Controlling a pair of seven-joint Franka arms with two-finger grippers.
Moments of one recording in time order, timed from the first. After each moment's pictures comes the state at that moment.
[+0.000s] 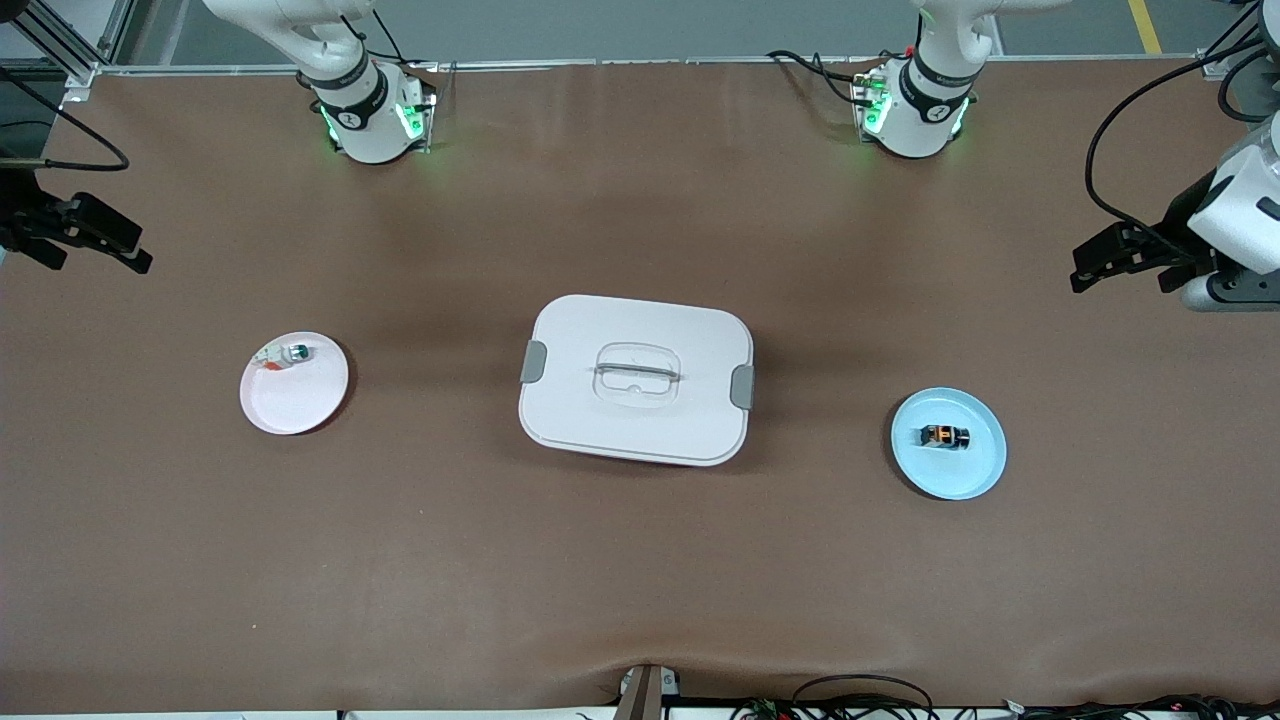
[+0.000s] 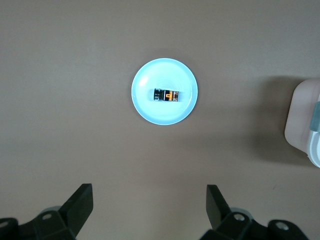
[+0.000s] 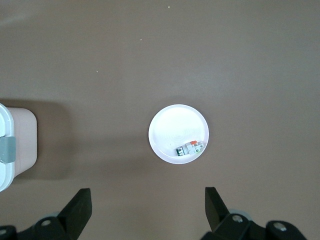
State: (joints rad) left arm 0.00 -0.01 -0.04 -1.65 -0.01 1.64 -0.04; right arm 0.02 -0.09 -0.07 -1.67 0.02 1.63 0.03
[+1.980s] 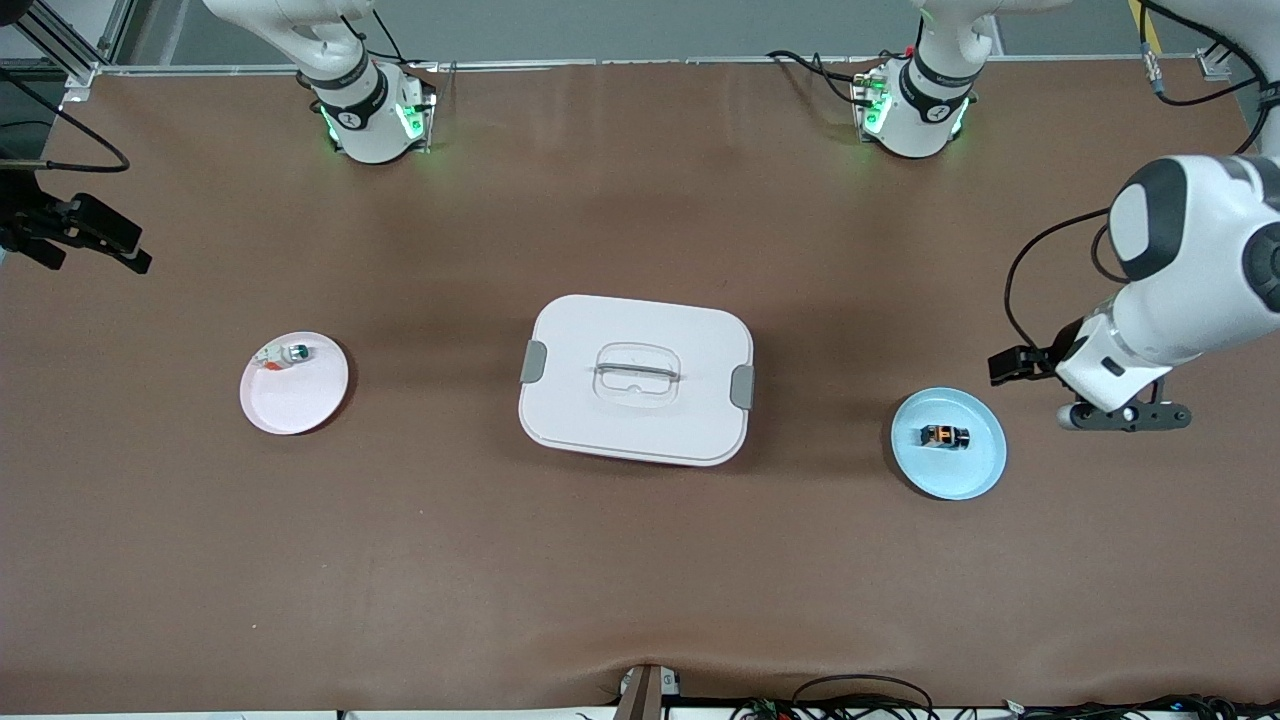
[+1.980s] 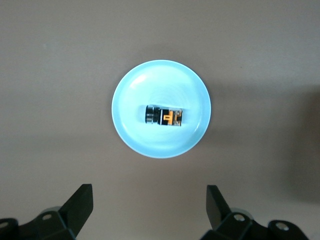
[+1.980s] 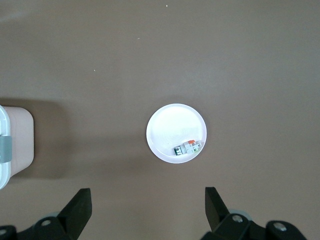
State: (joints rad) left arm -0.01 0.25 -0.05 -1.82 -0.01 2.02 -0.04; right arm 0.02 -0.09 -0.07 -1.67 0.01 1.63 0.03
